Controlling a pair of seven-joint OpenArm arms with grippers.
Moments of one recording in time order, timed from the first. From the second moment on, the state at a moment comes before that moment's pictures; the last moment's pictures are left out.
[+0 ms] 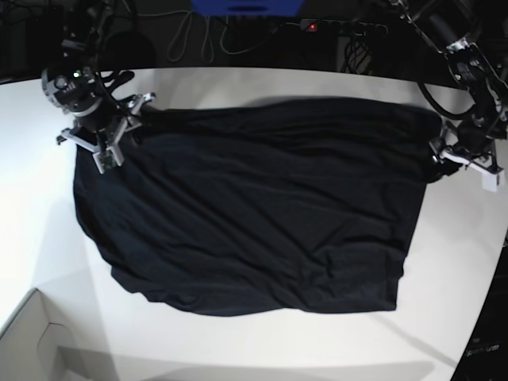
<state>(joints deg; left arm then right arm) 1.5 -10.0 -45.7 86.3 -36.5 -27.6 62.8 -17.3 -1.2 22.8 109.0 -5.8 40.3 -43.8</state>
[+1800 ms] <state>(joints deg) 9.1 -7.3 -39.2 83.6 -37.1 -27.6 50.9 -22.6 -1.7 30.9 110.4 -5.4 40.1 -43.3</state>
